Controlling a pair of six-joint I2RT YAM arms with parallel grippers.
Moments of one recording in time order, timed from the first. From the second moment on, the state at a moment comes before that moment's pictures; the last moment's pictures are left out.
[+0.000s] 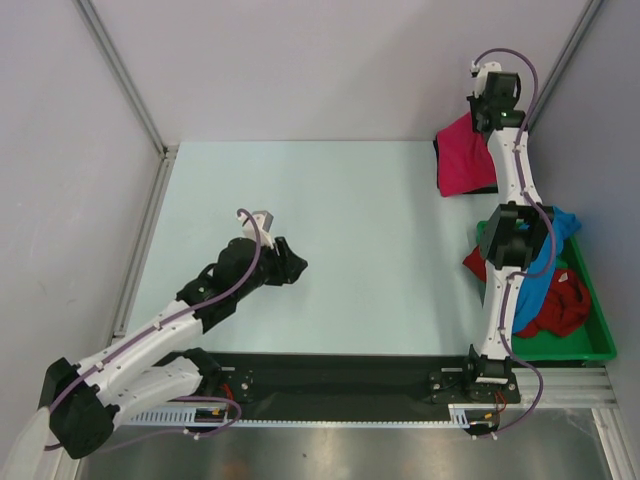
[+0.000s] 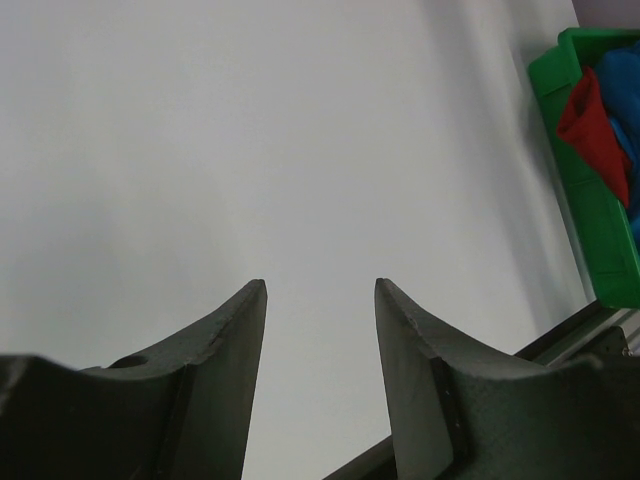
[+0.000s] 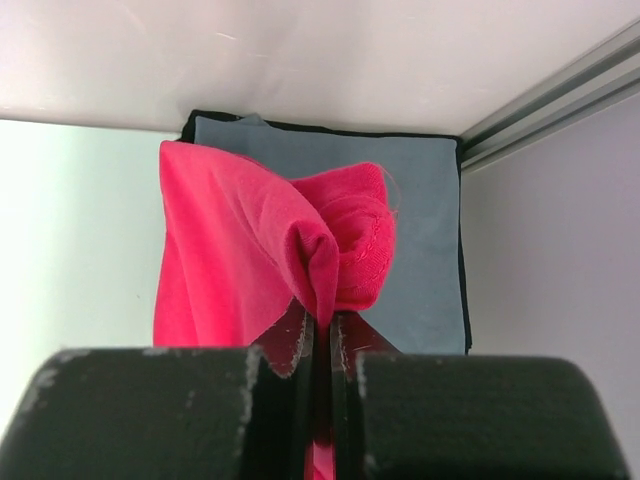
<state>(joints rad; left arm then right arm) -0.69 0.91 0.61 -0.16 -0.07 -0.60 -0.07 2.32 2.43 -0.61 0.15 -0.29</state>
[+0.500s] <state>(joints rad) -0.67 0.95 0.62 -0.14 -0.06 -0.60 -0.11 2.40 2.47 -0.52 0.15 -0.31</state>
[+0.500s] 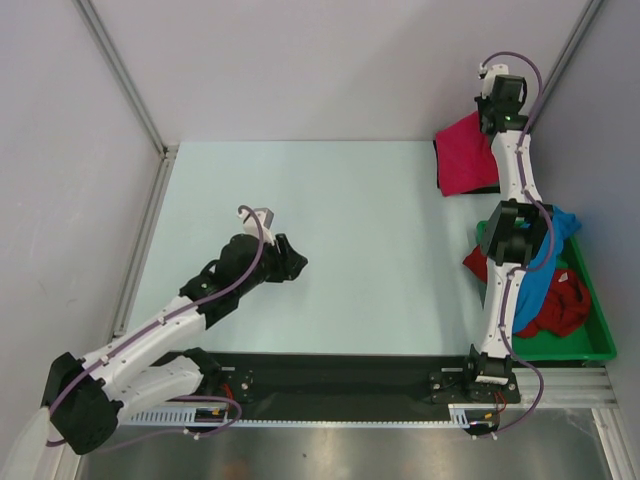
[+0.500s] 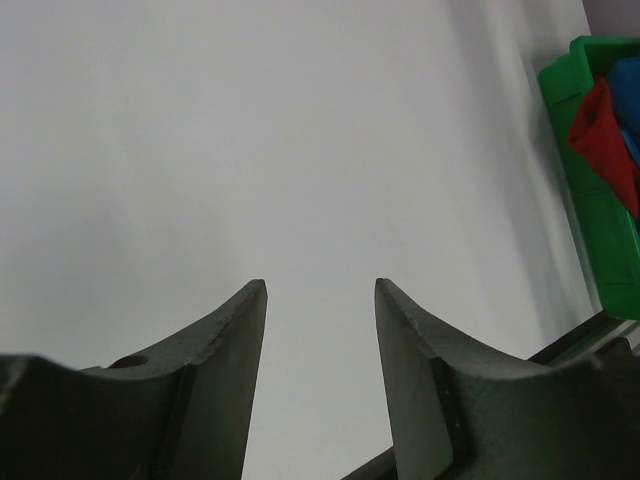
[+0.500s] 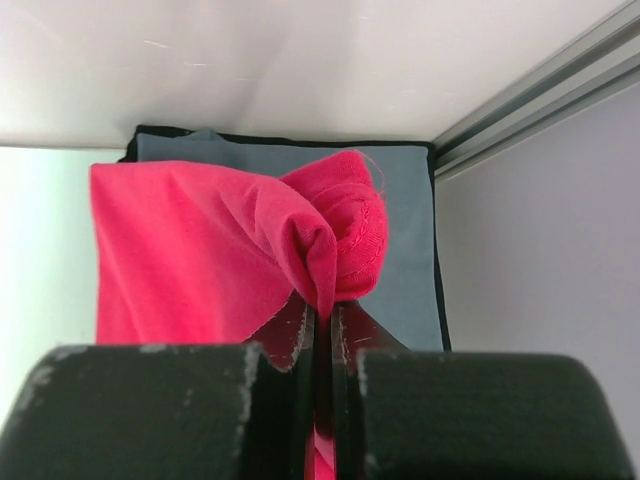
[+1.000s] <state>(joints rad) -0.63 0.98 0.63 -0.14 -0.05 -0.60 -0.16 2.47 2.50 -0.44 0.16 -0.31</state>
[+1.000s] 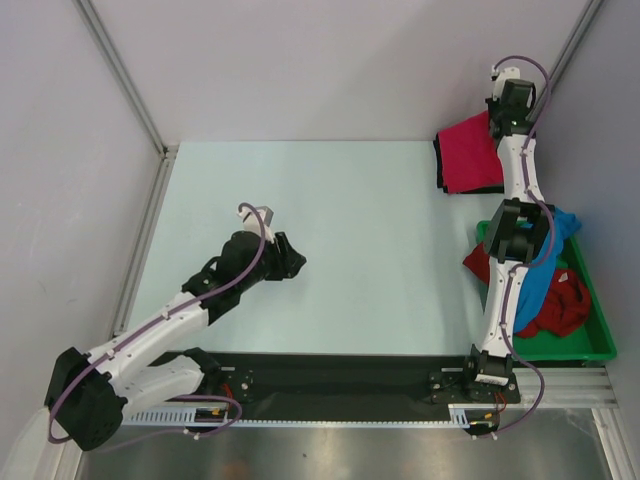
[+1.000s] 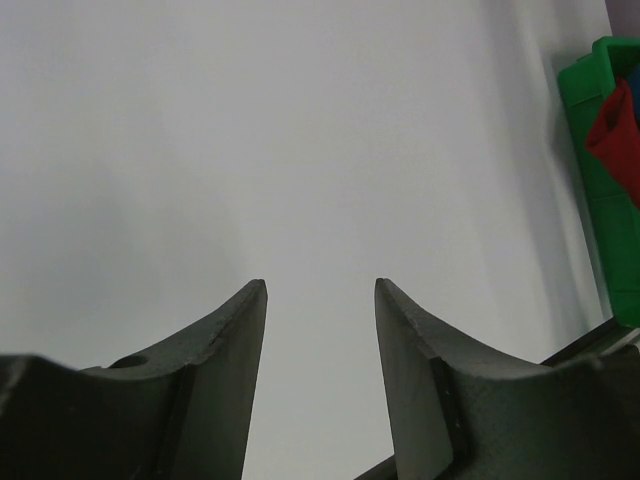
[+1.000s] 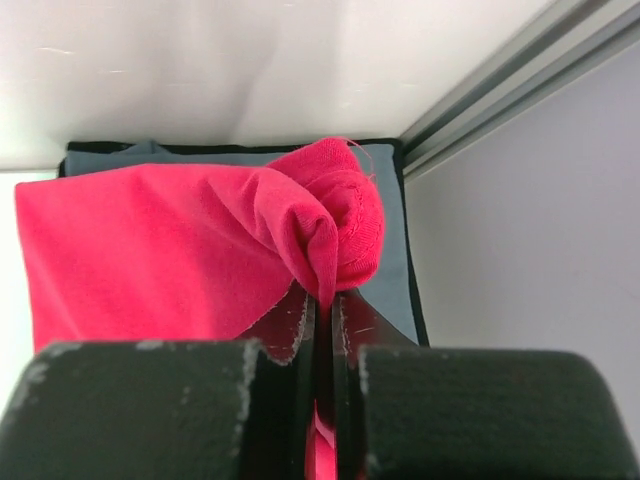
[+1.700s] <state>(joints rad) -0.61 1.07 0.63 -0.11 -0.01 -0.60 -0.20 2.57 2.53 -0.32 0.17 -0.29</state>
